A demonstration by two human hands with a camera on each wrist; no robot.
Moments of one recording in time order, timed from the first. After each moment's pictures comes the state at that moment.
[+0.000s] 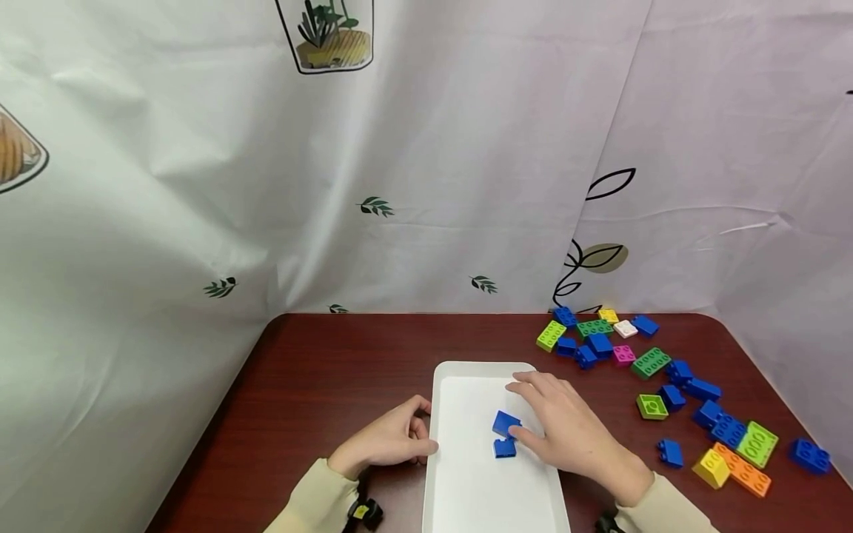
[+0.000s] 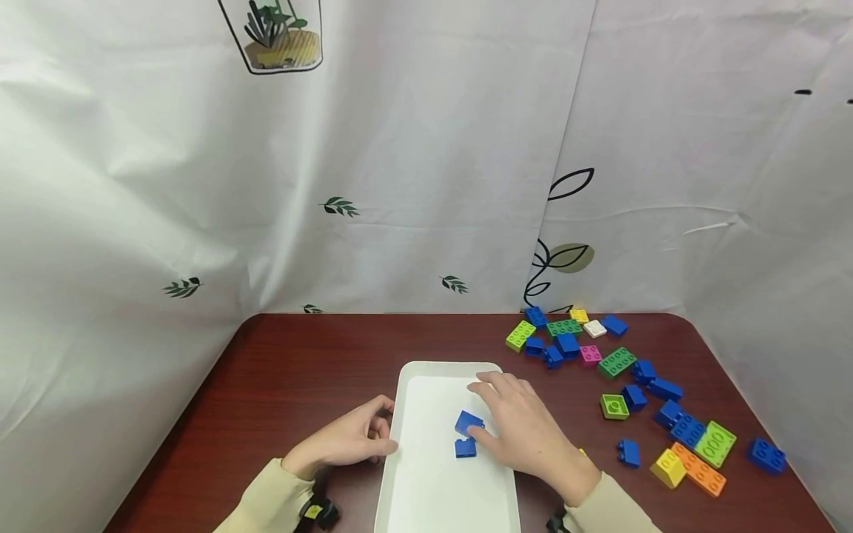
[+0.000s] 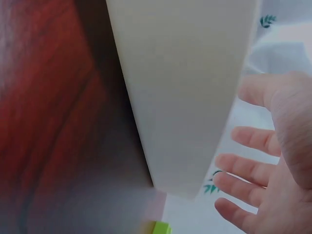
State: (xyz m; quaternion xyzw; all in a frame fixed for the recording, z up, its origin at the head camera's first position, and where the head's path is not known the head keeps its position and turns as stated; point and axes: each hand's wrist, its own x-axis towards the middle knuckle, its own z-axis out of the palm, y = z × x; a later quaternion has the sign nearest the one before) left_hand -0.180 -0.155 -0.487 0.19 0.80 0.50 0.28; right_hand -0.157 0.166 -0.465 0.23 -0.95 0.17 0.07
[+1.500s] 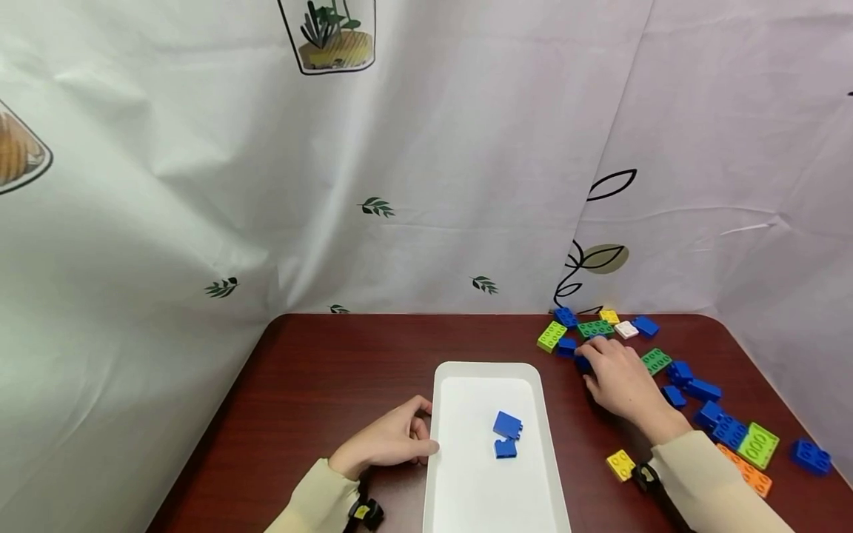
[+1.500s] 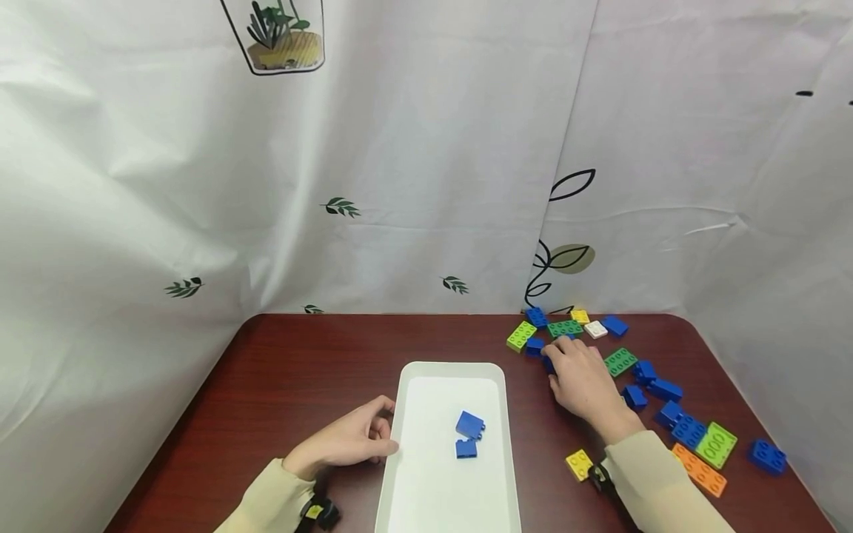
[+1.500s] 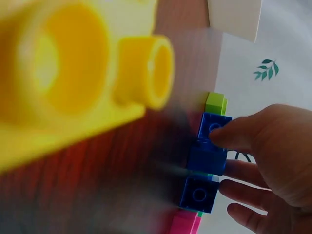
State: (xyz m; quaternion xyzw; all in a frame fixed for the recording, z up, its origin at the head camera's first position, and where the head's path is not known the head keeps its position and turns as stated) left_hand -0.180 -0.156 -0.487 0.19 0.80 0.50 0.28; right_hand -0.219 0.263 -0.477 0.17 -0.97 0.08 0.13
